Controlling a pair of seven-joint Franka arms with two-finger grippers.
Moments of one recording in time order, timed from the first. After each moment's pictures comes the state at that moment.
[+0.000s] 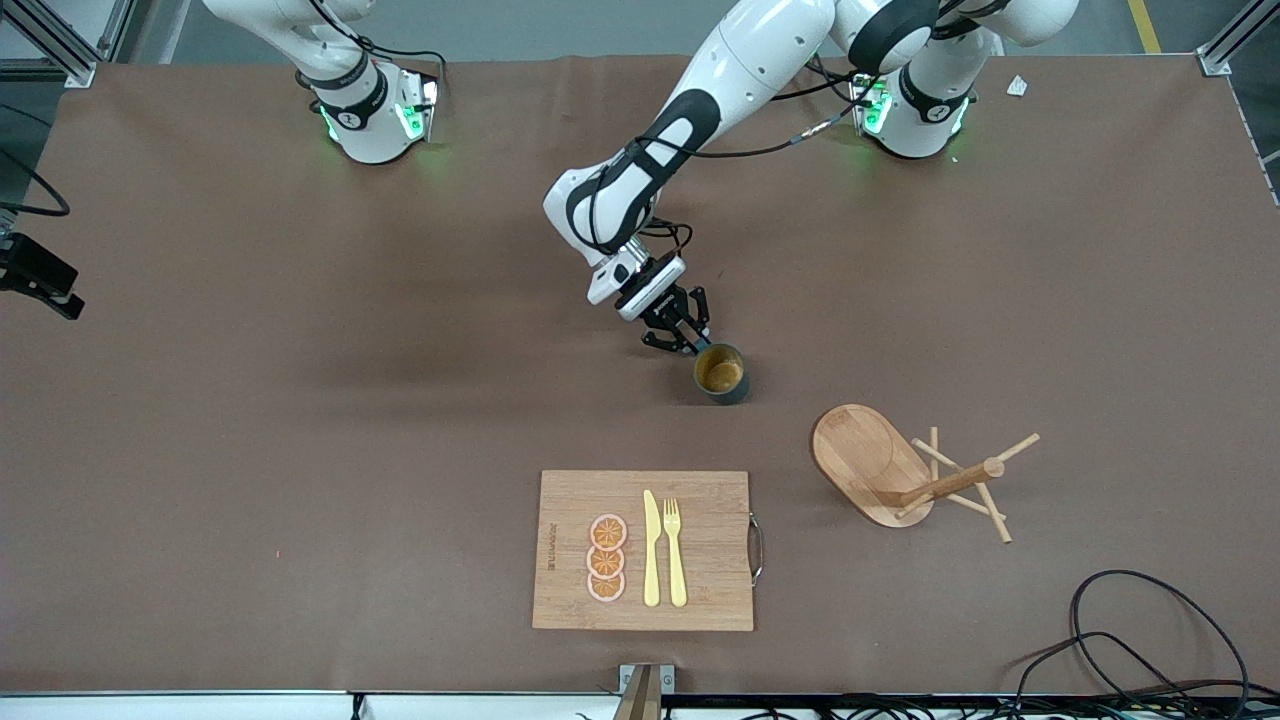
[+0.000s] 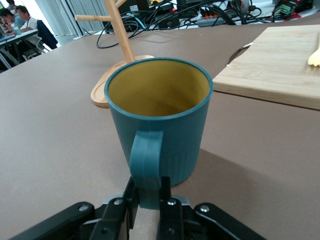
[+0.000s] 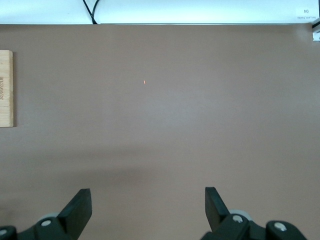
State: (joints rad) left arm -0.96 0.95 -0.18 -1.46 1.10 1.65 -2.19; right arm 0.03 0.03 -0.10 -1.49 -0.06 1.69 -0.05
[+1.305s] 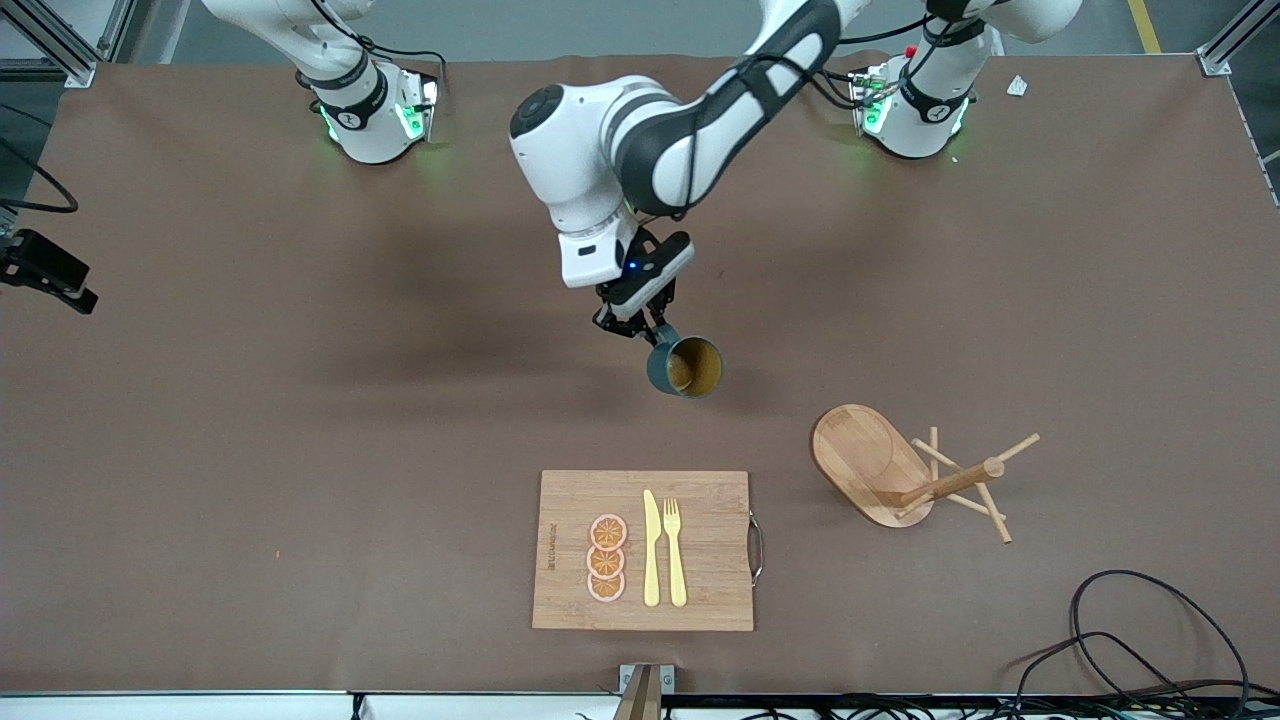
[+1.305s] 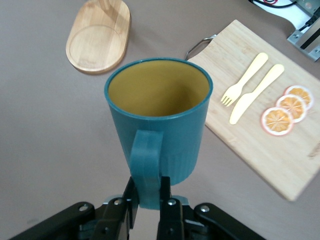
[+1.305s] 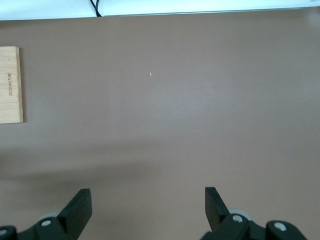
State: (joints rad) left arm -0.79 0.64 -0.19 -1.27 0.54 1.82 -1.90; right arm 0.04 0.04 -0.11 -1.49 -0.03 1.64 -0.02
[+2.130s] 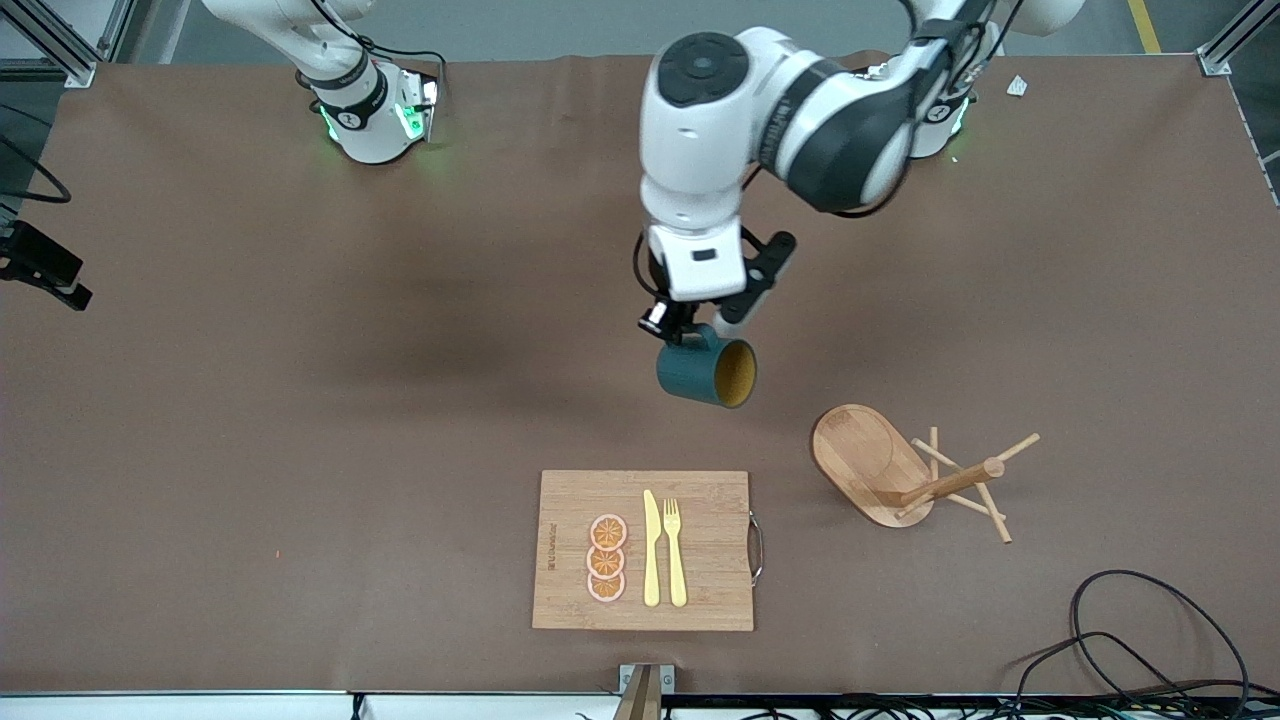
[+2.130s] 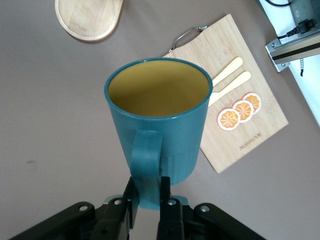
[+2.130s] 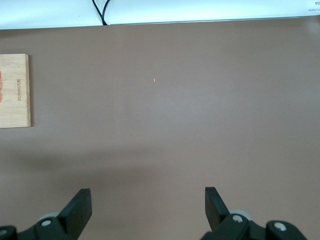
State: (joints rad) left arm -0.56 0.46 -0.19 -1.27 0.11 1.89 -1.73; right arm 0.04 0.04 -0.10 -1.46 -0.02 1.64 -0.02
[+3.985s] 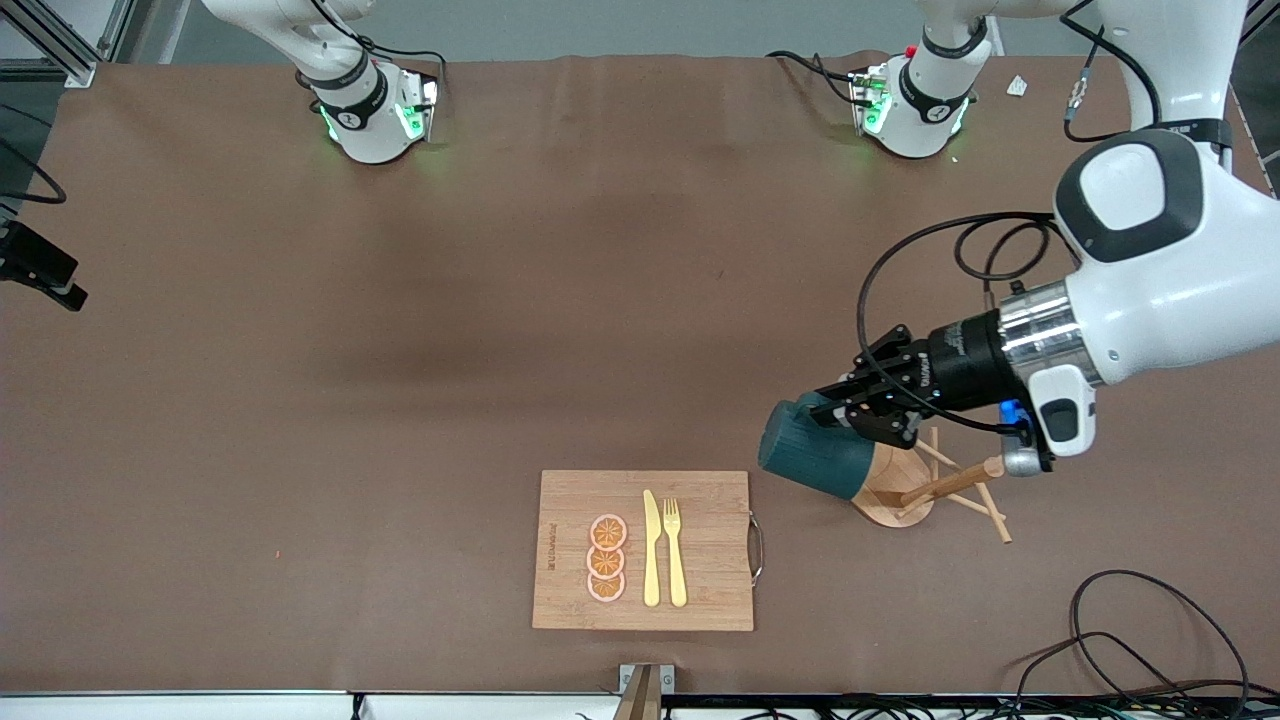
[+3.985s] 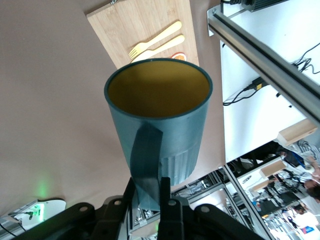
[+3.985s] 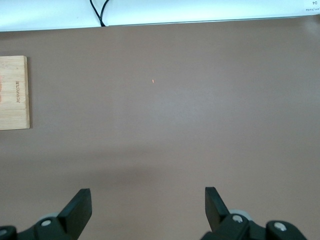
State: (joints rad) left arm -0.09 0.43 -0.18 -1.29 -0.75 1.93 -1.18; right arm 0.04 0.04 -0.11 -1.46 -0.02 1.64 -0.01
